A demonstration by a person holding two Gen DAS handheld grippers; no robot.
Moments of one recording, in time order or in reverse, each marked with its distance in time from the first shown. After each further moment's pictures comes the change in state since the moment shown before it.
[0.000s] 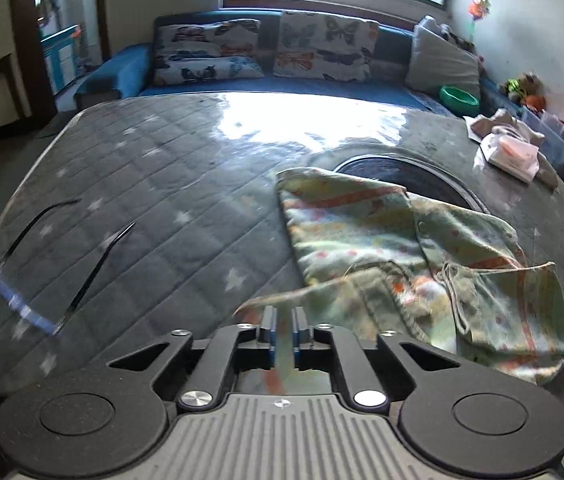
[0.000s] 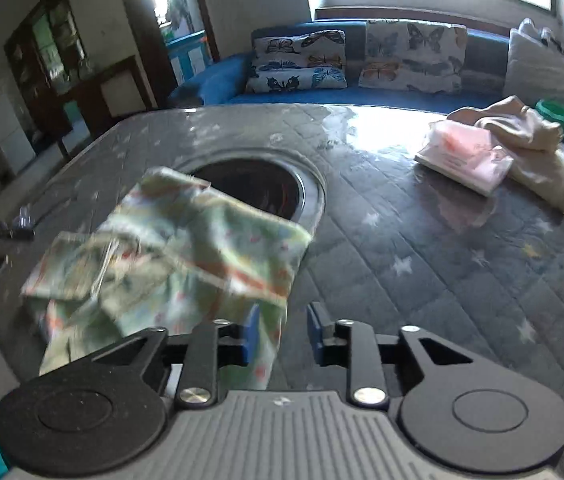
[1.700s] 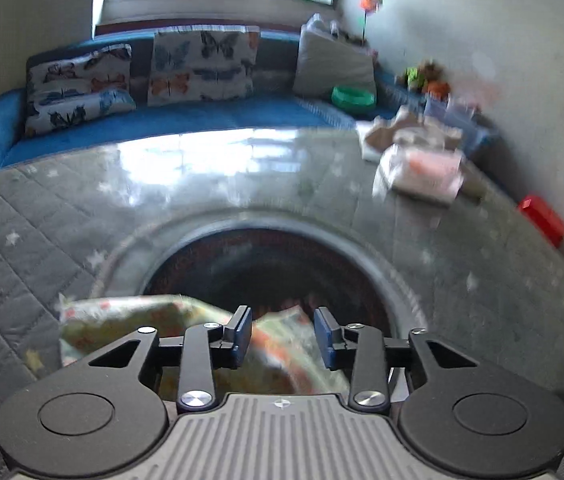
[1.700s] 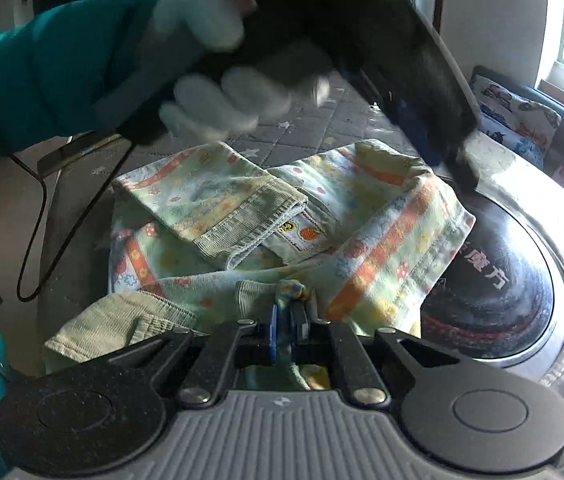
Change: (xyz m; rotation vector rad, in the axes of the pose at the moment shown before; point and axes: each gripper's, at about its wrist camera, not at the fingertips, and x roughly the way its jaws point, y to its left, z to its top) left arm 0.117 -0.119 0.092 0.186 -0.031 -0.263; right arm 0.135 0.154 -0.014 -0.611 0.021 0.313
